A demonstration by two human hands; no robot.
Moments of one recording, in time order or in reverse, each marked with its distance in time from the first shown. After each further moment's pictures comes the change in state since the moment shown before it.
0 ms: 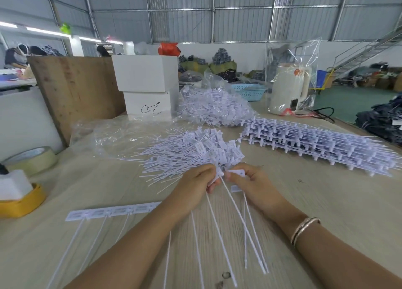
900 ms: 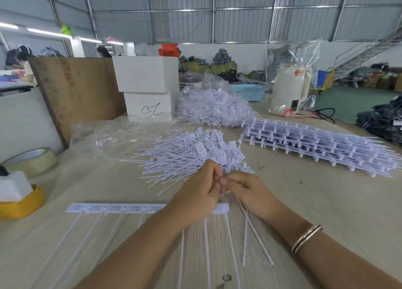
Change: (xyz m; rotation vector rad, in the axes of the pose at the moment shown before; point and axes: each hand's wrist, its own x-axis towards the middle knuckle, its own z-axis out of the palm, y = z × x) left_hand -0.005 -0.006 0.005 0.432 -0.049 0.185; right_hand -0.008 -0.013 0.008 -0.149 -0.155 -0.062
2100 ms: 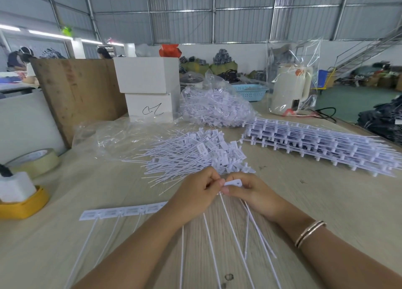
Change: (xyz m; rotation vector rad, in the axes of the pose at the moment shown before) left_hand -0.001 -0.006 -0.001 -0.097 0.027 -0.130; right_hand -0.002 0.002 -0.007 0.156 -0.114 0.029
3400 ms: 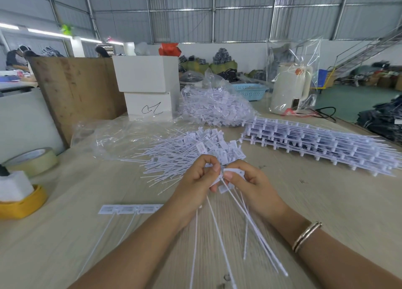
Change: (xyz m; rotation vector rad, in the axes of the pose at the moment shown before) left_hand -0.001 0.011 0.001 -0.533 0.084 -0.039; right_hand 0.004 0.002 0.009 0.152 0.187 -0.305
